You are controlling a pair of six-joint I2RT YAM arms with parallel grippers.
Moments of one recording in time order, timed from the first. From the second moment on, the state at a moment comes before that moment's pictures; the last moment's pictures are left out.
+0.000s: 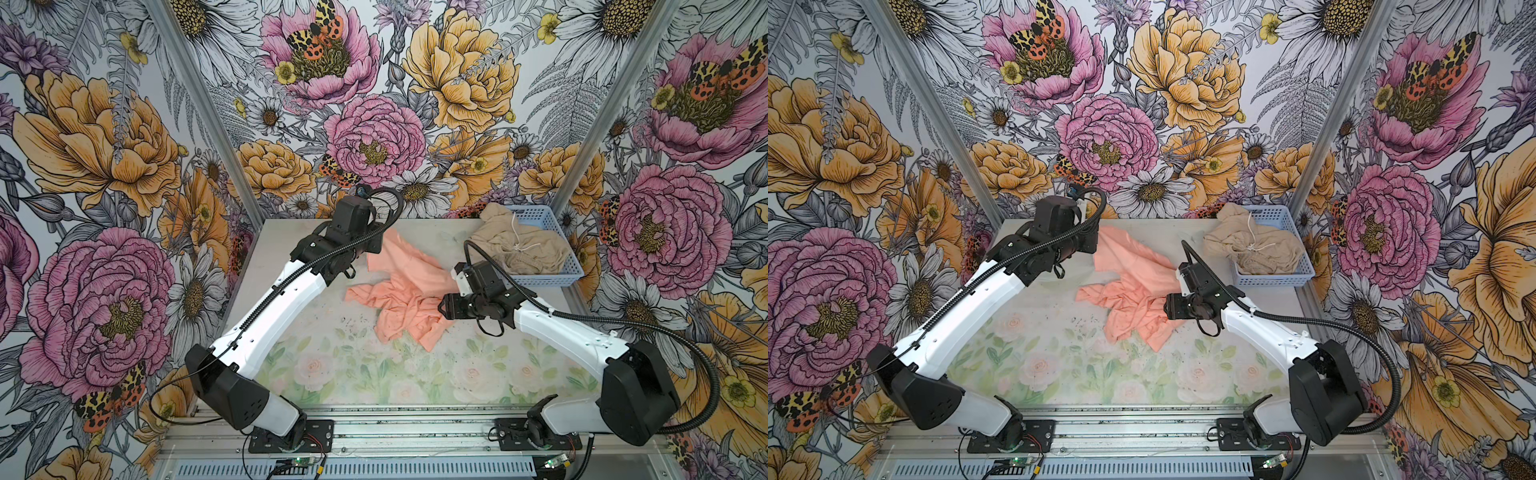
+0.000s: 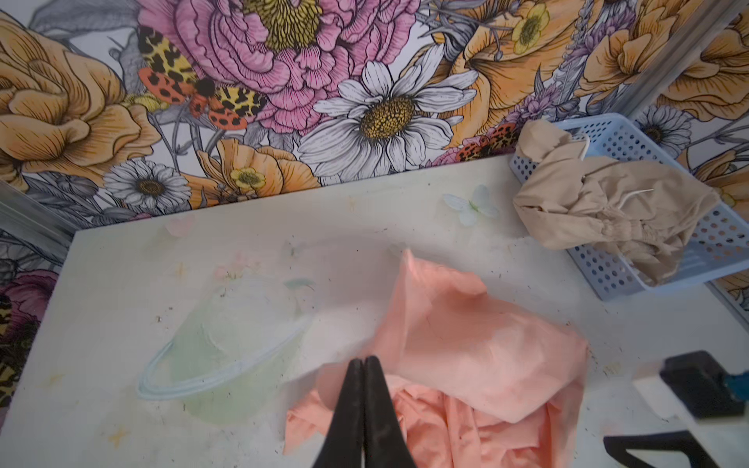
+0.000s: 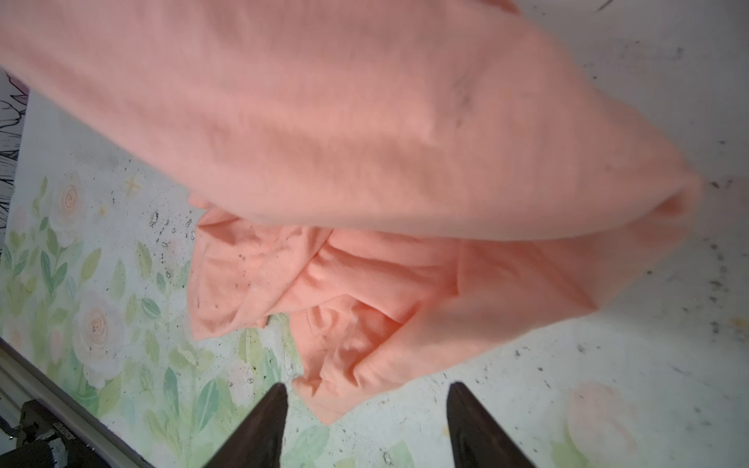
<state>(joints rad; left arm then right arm) -0.56 1.52 1.67 -0.67 -0.28 -0.17 0.53 1.41 0.94 -0.52 -0.18 0.41</state>
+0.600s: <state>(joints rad) -0.47 1.64 1.96 -0.72 -0.29 -0.01 0.65 1.56 0.98 -0.58 0.02 0.40</state>
